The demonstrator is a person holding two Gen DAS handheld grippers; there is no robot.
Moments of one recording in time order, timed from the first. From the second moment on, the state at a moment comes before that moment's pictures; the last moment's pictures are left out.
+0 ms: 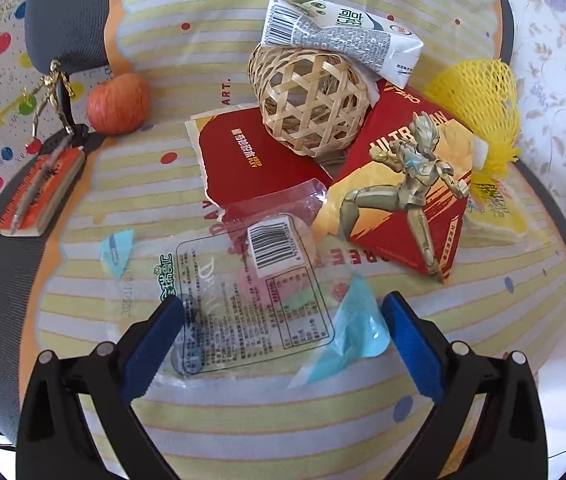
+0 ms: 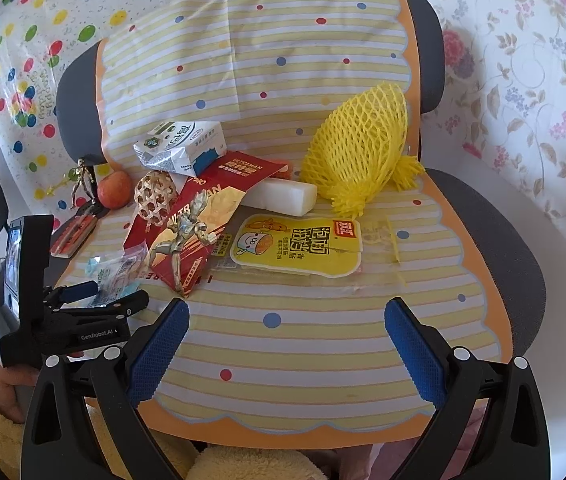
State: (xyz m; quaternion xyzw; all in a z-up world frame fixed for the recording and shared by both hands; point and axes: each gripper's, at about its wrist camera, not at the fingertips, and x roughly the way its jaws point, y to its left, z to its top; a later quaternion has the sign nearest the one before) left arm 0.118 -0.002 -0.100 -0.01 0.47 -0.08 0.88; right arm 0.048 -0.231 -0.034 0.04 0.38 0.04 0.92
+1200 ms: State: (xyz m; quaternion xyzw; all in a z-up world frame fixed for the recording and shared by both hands) left arm 0.053 0.063 -0.015 -0.07 0.32 -0.11 0.94; right arm 0.089 -0.177 -0.038 0.04 0.35 0.09 0.93
